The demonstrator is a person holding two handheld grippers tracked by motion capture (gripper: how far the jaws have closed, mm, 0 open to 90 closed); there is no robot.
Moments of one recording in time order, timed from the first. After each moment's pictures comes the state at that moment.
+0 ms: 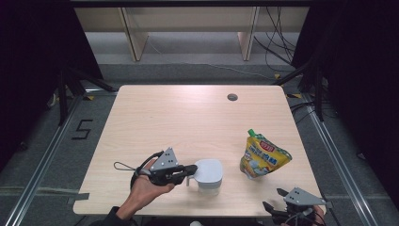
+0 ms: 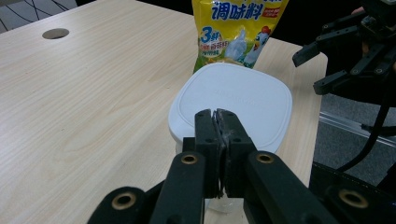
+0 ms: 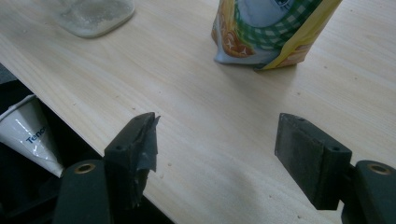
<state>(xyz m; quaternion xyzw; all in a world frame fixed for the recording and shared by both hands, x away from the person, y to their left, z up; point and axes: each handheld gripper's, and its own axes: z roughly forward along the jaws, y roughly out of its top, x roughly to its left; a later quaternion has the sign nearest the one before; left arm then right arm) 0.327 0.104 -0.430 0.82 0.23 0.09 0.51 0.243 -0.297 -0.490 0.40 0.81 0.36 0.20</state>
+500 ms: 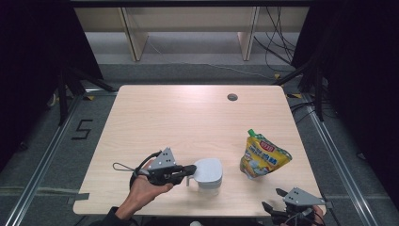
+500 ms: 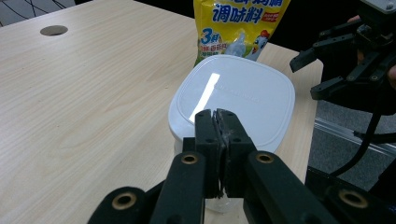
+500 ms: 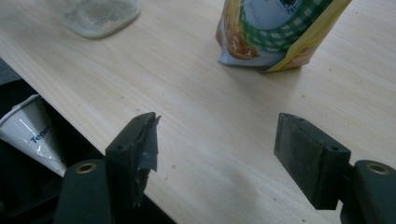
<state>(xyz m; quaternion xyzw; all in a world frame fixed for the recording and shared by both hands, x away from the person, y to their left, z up) 0.328 0.107 -0.433 0.81 0.24 0.08 0.53 0.243 -0.295 -0.490 0.40 0.82 0.36 0.20</state>
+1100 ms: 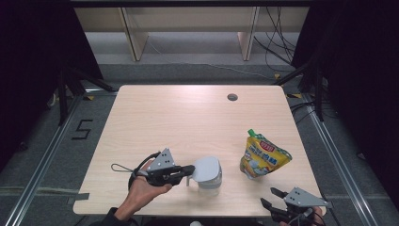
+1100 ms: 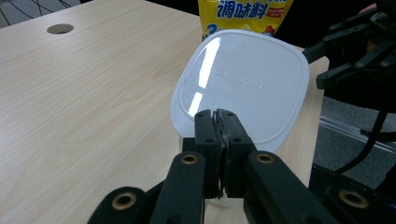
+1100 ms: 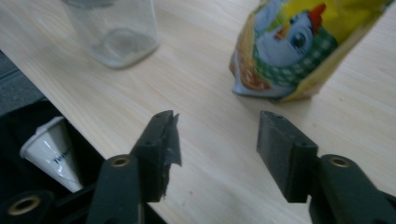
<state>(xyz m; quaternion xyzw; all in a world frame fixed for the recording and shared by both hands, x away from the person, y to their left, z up) 0.327 0.111 -0.434 0.82 0.24 0.09 0.52 0.243 -0.290 -0.483 0.37 0.80 0.42 0.20</state>
